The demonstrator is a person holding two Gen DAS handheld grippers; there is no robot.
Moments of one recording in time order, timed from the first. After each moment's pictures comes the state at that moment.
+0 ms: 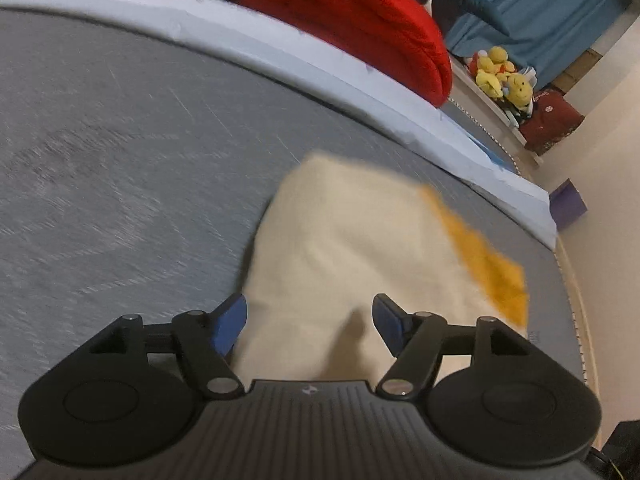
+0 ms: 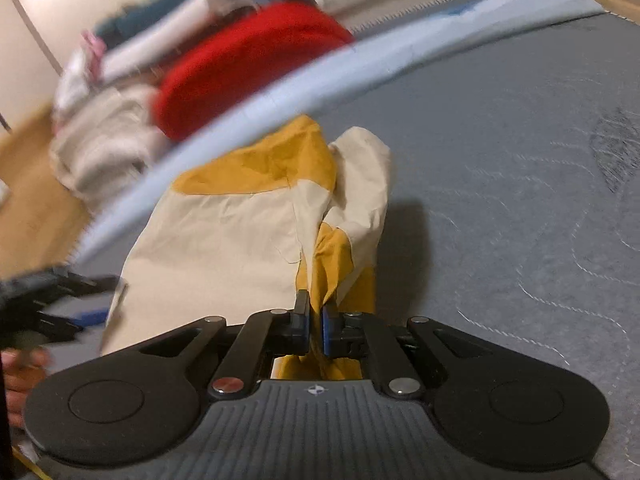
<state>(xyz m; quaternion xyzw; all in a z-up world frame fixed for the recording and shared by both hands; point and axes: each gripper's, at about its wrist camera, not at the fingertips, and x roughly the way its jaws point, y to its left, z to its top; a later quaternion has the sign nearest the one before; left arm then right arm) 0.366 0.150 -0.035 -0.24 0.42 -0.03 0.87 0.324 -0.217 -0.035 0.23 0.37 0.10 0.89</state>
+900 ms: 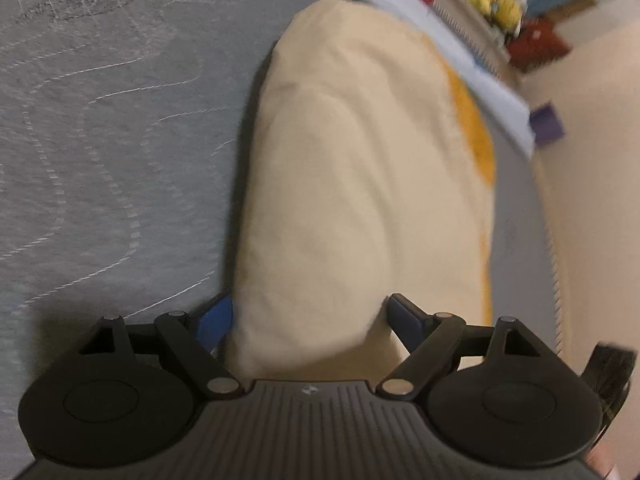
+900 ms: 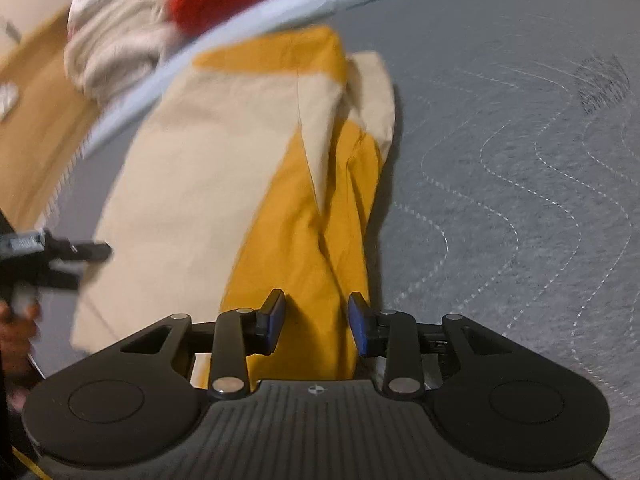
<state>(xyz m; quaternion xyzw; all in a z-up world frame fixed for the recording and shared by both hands) 0.310 0.141 -0.070 -0.24 0.55 -0.11 0.79 0.275 -0.234 -0.035 0.16 0.49 0.17 0.84</state>
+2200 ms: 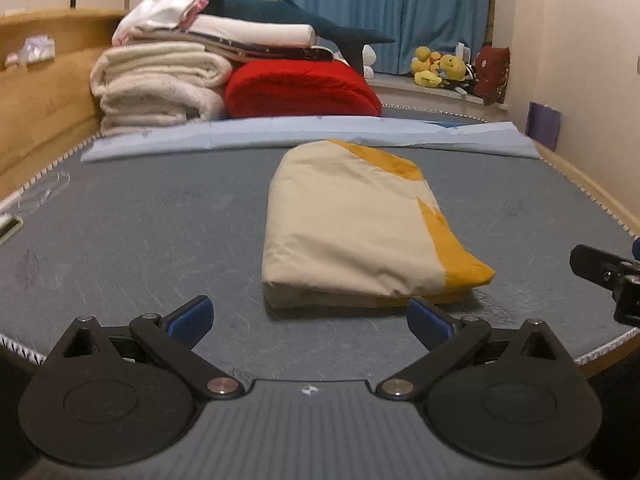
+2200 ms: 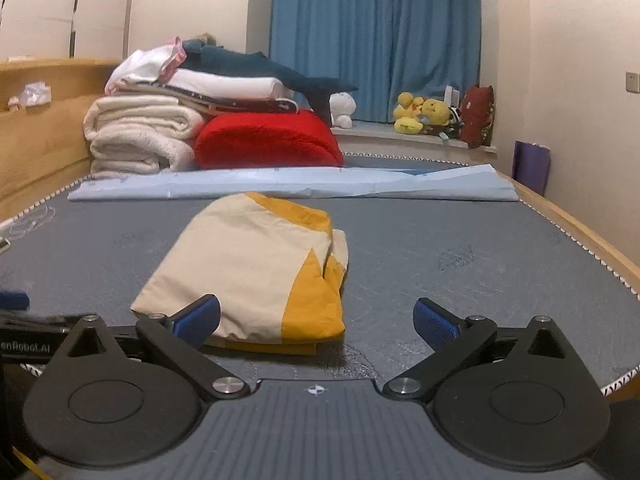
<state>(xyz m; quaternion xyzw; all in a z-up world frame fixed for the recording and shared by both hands) -0.017 -0.005 0.033 0.01 0.29 0.02 0.96 -0.033 -0.161 0.084 0.01 0.21 0.02 0.98</state>
